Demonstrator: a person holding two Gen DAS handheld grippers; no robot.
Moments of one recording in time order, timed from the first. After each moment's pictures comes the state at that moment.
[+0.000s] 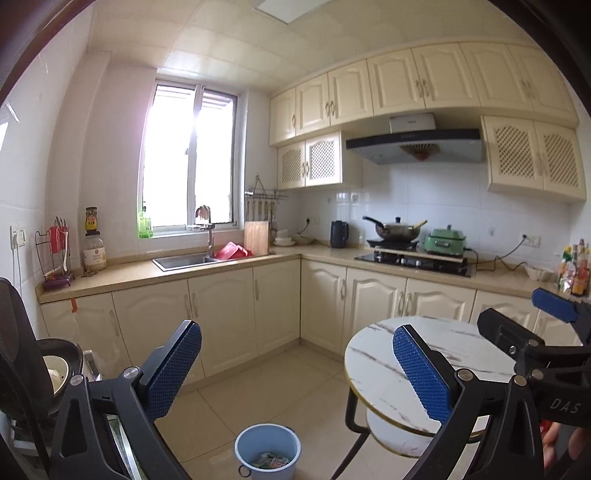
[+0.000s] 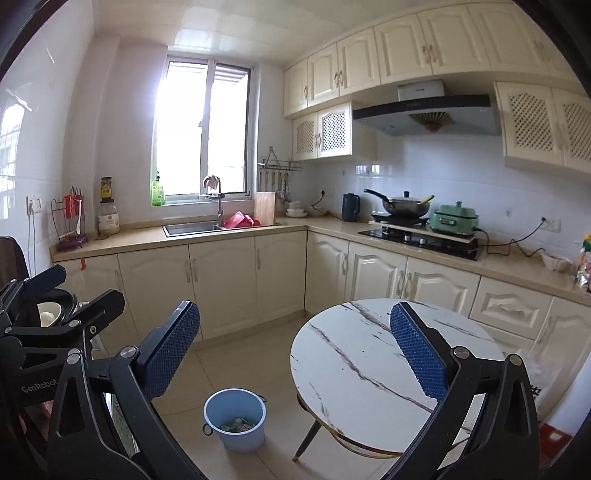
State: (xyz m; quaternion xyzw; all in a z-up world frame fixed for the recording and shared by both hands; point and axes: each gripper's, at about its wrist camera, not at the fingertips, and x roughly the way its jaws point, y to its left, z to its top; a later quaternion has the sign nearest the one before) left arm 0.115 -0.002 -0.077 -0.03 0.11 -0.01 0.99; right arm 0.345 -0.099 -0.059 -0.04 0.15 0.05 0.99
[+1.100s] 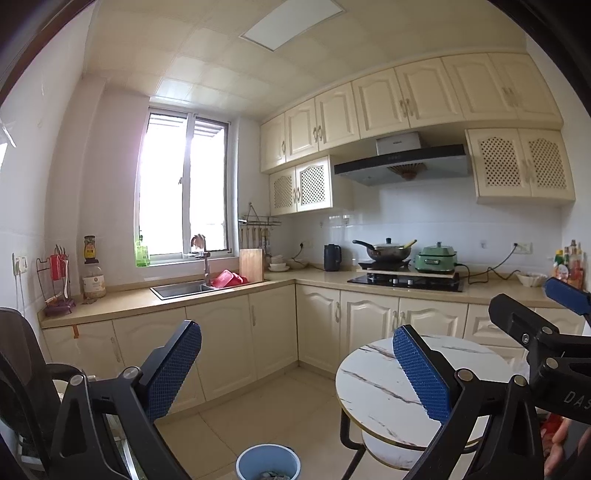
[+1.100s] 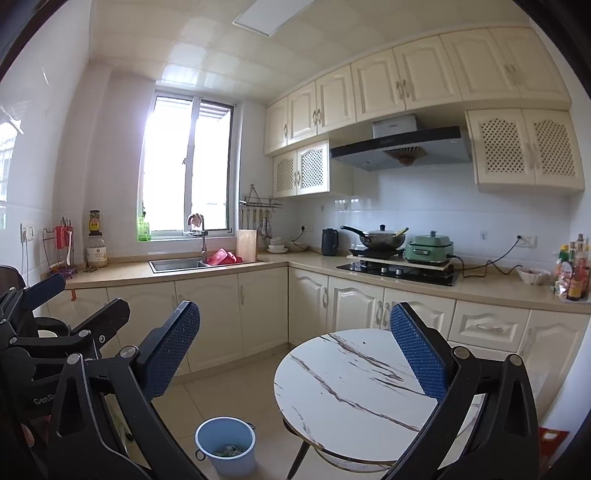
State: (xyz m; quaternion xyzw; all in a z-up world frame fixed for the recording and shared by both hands) left arm 0.134 0.042 -0.043 -0.01 0.08 -0.02 1.00; right arm 0.294 -0.102 -0.022 -0.03 0.09 0.01 1.00
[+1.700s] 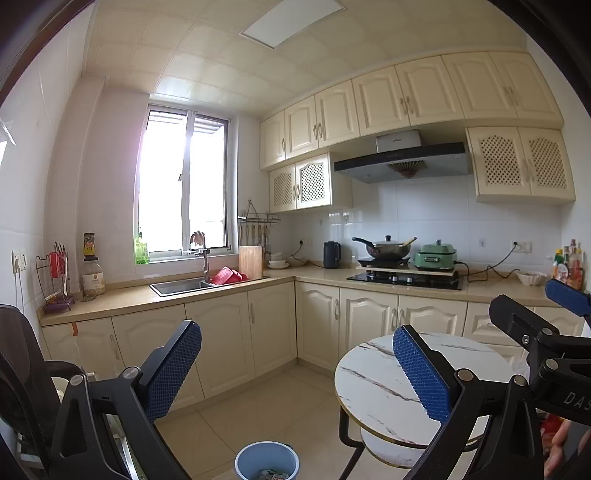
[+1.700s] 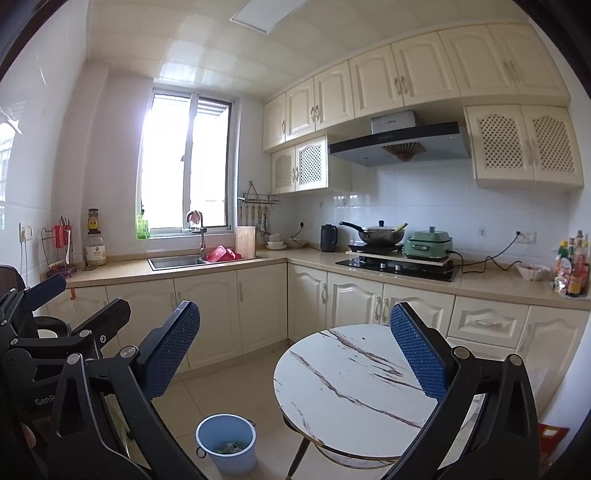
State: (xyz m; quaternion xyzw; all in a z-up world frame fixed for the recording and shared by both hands) left arm 0.152 0.062 -0.041 -0.01 0.08 -0.03 1.00; right arm 0.295 -0.105 -0.026 -0.03 0.09 0.01 1.00
